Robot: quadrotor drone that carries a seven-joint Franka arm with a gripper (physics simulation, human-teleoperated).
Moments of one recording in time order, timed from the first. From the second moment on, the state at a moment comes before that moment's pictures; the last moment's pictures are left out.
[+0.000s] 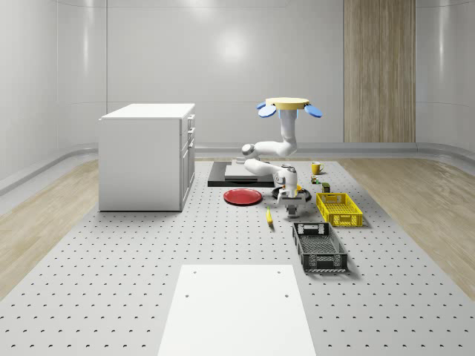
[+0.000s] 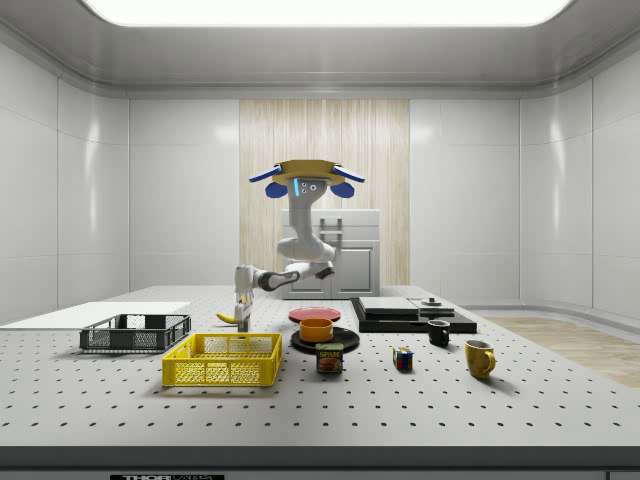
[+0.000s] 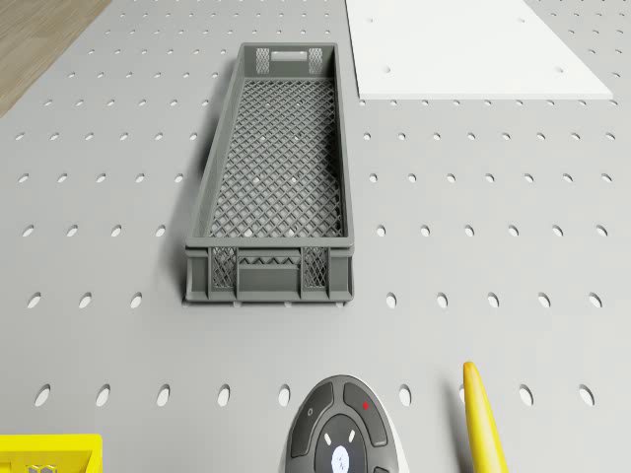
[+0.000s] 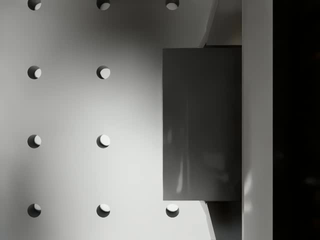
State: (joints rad) arm -1.02 -1.44 0.96 -2.84 -2.19 1.61 1.56
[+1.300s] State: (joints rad) arm -1.00 -1.44 1.03 -2.88 -2.12 1.57 1.56
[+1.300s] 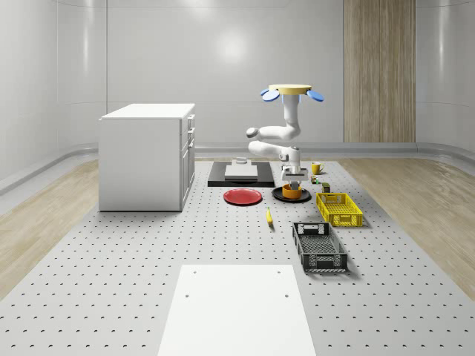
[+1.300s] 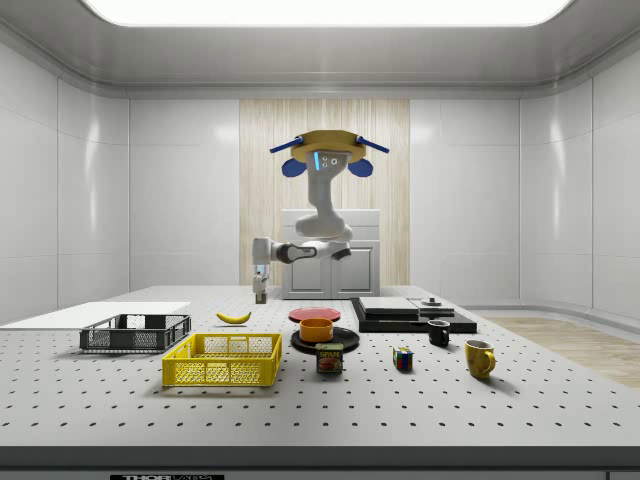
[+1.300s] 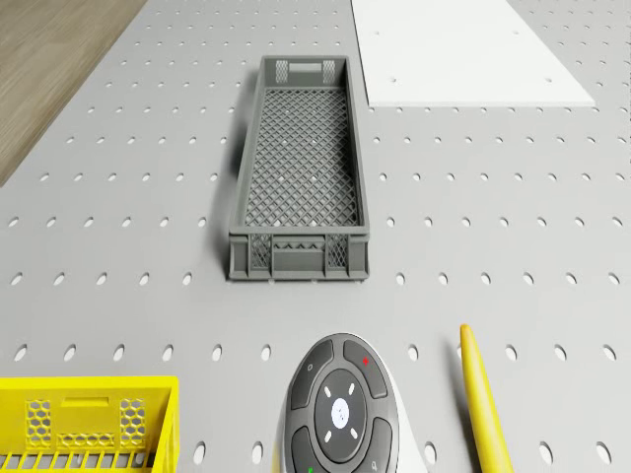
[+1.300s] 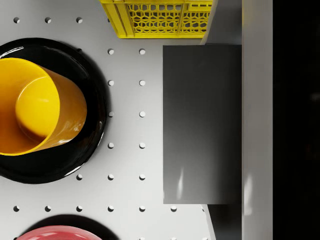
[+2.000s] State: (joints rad) arm -1.00 -1.44 1.03 -2.88 -2.12 1.57 1.56
